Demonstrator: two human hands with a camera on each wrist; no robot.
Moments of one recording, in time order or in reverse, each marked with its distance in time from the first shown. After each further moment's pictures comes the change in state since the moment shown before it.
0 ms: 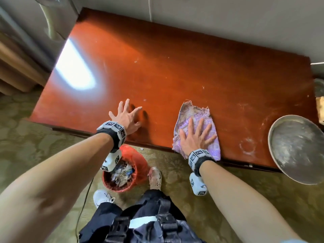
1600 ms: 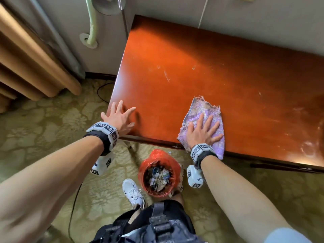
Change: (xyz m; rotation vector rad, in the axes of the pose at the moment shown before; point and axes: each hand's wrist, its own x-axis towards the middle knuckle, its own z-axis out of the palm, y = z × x) left_hand 0.005 -0.288 -0.053 0.060 -0.093 -0.007; right_hand -0.039 -0.260 0.037 0.141 0.080 0.189
